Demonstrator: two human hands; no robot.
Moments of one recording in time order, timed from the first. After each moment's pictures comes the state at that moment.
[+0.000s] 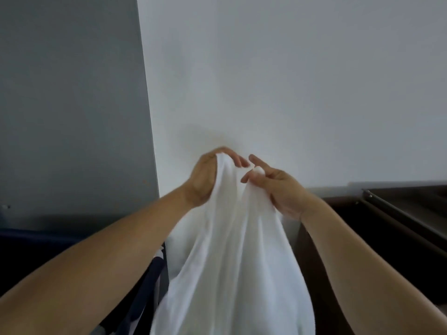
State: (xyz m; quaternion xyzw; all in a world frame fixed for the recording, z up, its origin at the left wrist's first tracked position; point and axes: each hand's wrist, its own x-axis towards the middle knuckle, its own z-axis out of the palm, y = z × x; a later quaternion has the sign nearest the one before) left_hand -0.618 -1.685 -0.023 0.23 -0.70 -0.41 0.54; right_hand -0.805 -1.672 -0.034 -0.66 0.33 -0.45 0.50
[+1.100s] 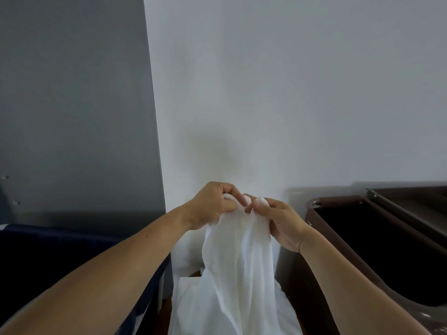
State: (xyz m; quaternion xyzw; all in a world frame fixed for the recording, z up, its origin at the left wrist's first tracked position) left_hand -0.609 -1.663 -0.061 0.40 -0.72 -0.41 0.39; right_hand -0.808 -1.663 -0.100 -0.58 0.34 -0.43 0.60
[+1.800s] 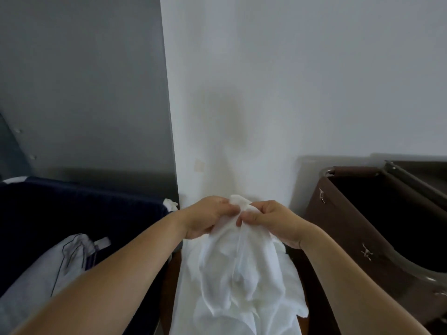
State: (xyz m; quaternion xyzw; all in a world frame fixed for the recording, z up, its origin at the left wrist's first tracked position) left_hand -0.584 -1.628 -0.149 0.48 -0.55 -0.63 0.26; right_hand -0.782 -1.624 -0.149 -0.65 0.41 -0.26 0.59
